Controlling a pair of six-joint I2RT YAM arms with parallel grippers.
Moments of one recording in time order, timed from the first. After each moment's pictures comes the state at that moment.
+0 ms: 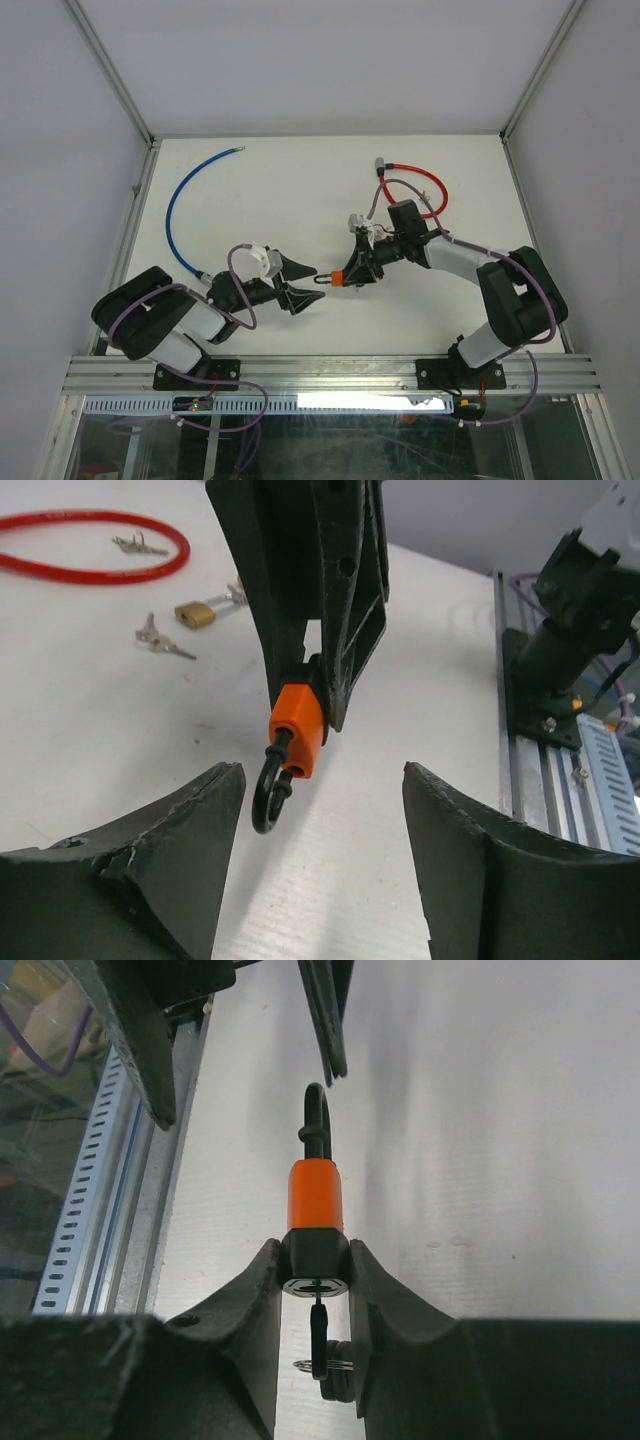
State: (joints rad) left arm -0.70 1.57 0.12 1.54 0.57 -0.24; right arm 0.48 1.56 0.77 -0.15 -1.15 -0.54
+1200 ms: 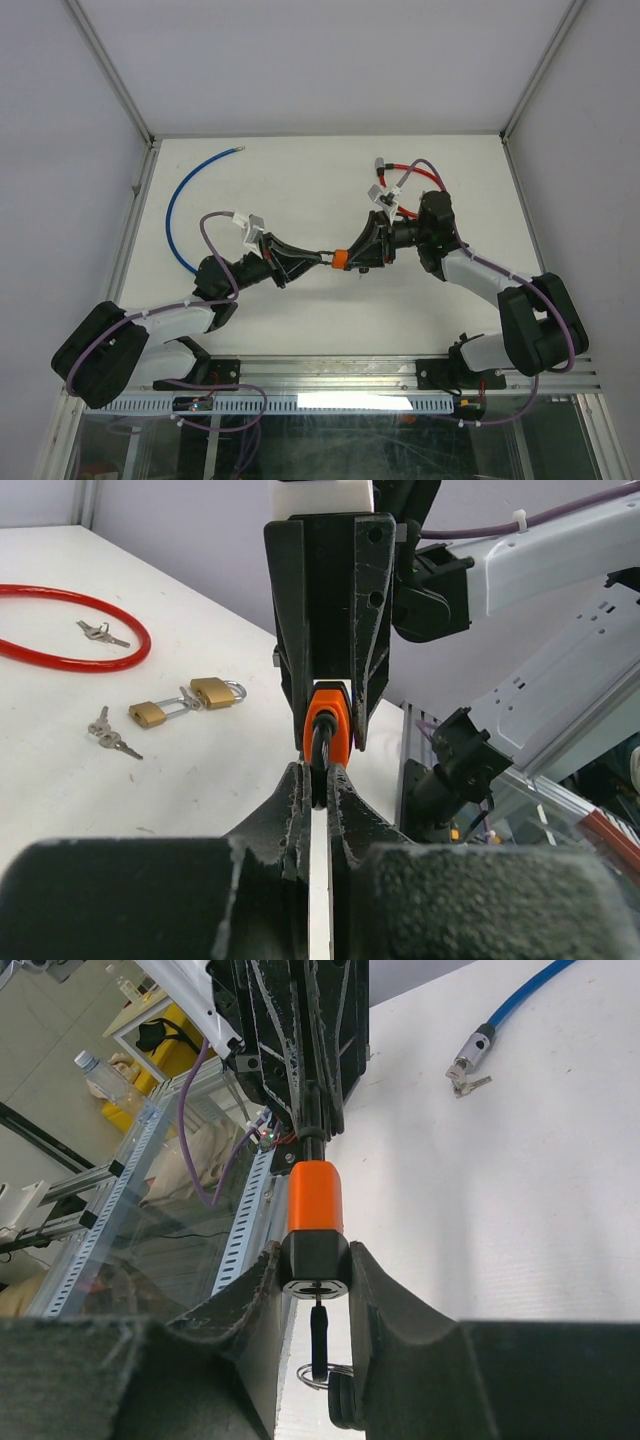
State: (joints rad) left arm -0.64 1.19 0.26 1.24 0.54 -0.63; right arm 0.40 1.37 0.64 0.67 -1.36 0.43
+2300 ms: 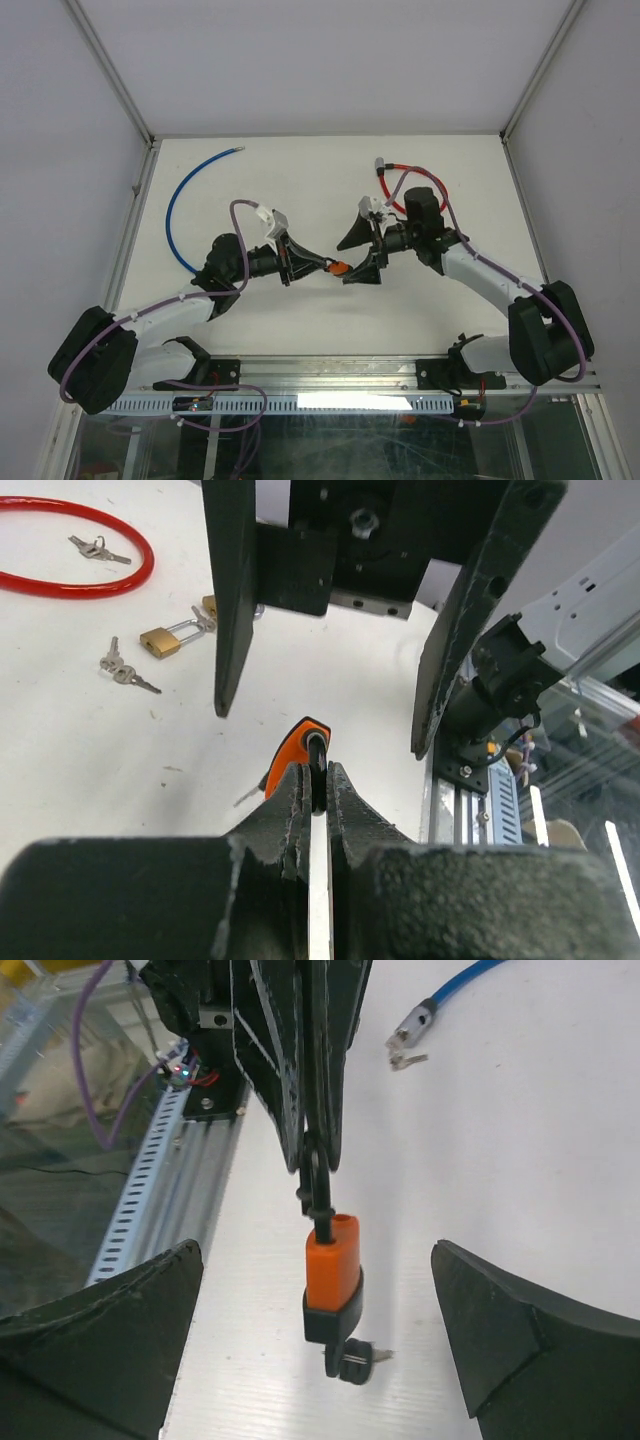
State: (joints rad) left arm -0.63 1.15 0.38 0.84 0.66 -0.43; right arm 0.46 1.34 0.72 0.14 -1.26 -0.19
